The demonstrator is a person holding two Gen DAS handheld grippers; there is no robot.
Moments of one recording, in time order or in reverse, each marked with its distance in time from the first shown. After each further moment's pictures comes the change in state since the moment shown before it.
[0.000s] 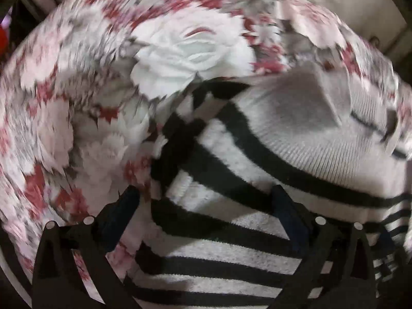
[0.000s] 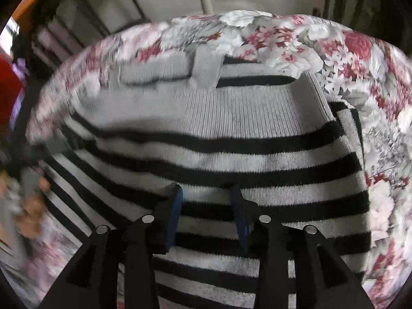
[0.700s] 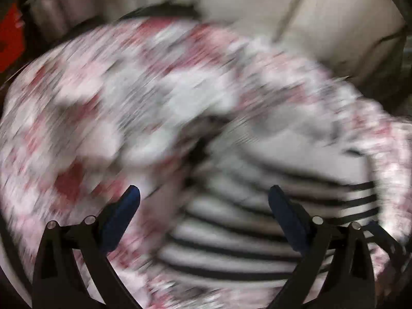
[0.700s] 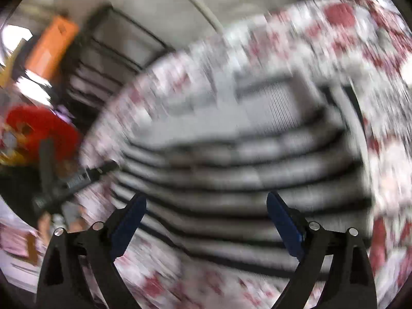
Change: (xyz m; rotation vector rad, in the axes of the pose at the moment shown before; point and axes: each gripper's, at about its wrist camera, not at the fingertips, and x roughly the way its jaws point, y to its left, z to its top) left arm -0.082 0.027 -0.043 0.068 -0.235 -0.145; right arm -0.054 -0.050 -0.002 0.249 -0.070 0.440
